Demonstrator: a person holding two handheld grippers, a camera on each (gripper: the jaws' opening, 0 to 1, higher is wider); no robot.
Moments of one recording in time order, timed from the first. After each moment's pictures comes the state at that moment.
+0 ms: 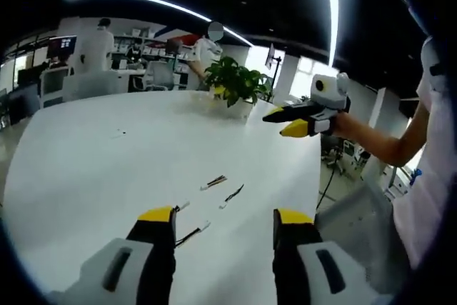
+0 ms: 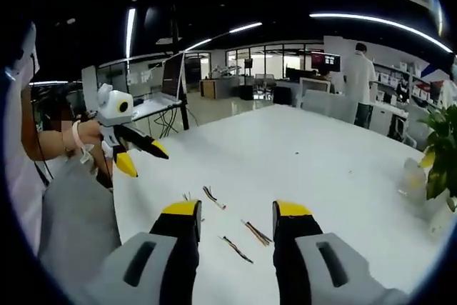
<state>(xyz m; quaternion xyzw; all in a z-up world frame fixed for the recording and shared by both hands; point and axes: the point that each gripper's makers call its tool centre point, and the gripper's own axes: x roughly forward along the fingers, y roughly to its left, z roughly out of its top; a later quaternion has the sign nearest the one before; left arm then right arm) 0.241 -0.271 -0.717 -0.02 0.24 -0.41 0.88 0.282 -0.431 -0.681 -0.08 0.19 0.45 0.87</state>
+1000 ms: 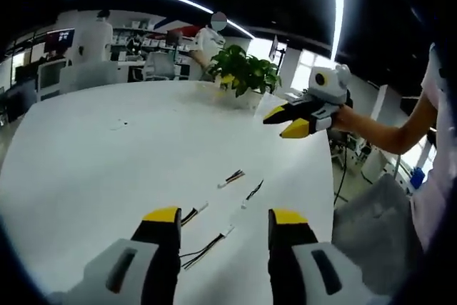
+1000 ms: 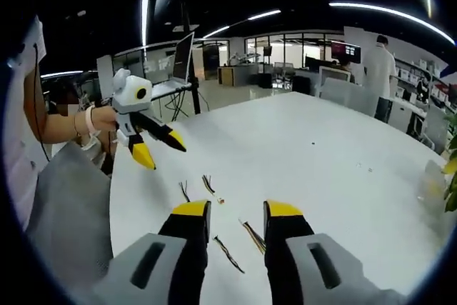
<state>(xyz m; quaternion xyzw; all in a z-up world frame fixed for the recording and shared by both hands) 0.285 -0.275 -0.754 -0.01 0.27 -0.42 0.87 0.317 -0.415 -0.721 -0.09 0.21 0.49 0.84</state>
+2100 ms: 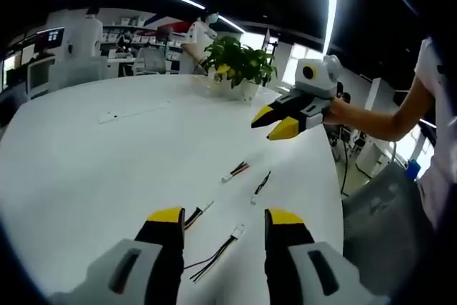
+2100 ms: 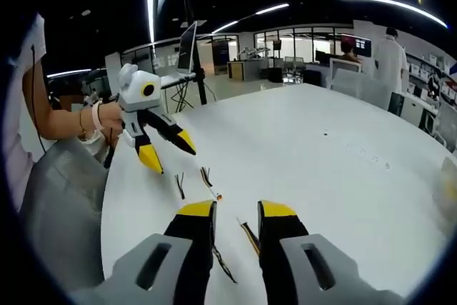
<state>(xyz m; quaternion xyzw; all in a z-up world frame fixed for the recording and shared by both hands) 0.301 -0.286 -0.787 0.00 0.28 -0.44 0.85 0.335 -0.401 -0.762 -0.10 0.24 0.52 0.81</state>
